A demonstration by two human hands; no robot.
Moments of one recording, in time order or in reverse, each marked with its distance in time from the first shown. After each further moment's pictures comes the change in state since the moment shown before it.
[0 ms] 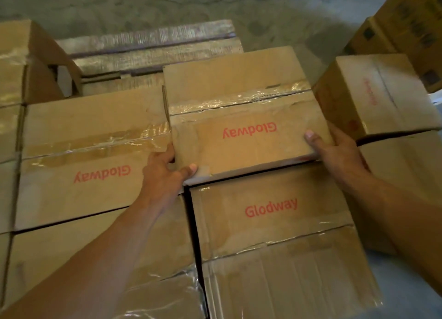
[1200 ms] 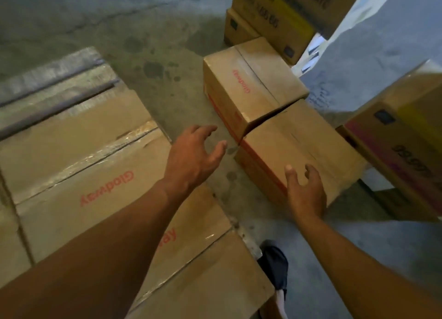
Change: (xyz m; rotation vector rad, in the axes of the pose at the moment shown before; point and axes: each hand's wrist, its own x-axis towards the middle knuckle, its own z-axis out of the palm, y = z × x) left_hand -0.003 0.211 0.288 0.493 -0.245 0.713; right_hand -0.042 0.126 -0.170 -0.041 0.601 0.471
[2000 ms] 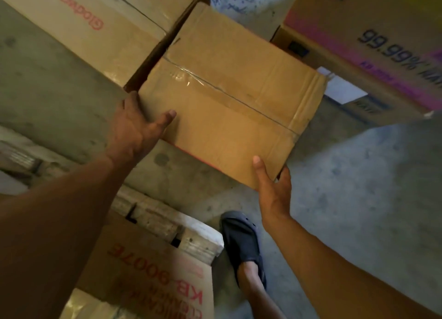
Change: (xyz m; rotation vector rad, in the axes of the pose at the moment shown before) left_hand 0.133 0.005 0.231 0.041 -0.404 -0.210; right_hand 0.103 0.169 0.024 0.520 0.078 0.584
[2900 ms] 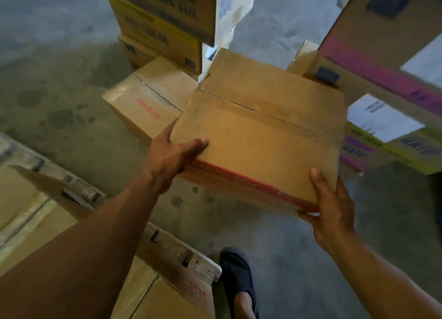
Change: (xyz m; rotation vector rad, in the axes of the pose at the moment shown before) left_hand -0.140 0.123 -0.123 -0.805 -0.099 0.073; right_hand -0.112 -0.149 -0.144 0.333 0.018 -0.217
